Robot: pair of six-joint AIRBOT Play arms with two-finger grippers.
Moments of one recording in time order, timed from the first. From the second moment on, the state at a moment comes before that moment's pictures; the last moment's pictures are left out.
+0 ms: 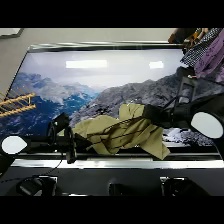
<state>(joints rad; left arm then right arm) -0.46 -0.70 0.63 0.68 -1.02 -0.62 0.60 -0.89 1.30 -1.68 1.50 2.37</state>
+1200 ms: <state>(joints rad) -0.66 -0.80 0.63 0.58 -0.72 -0.60 0.60 -0.95 1.32 -1.68 1.44 2.36</state>
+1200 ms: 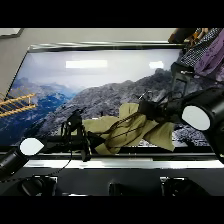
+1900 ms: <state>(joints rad) -0.66 -0.80 0.63 0.57 -0.71 -0.60 0.59 -0.81 1.37 -2.00 1.57 2.42</state>
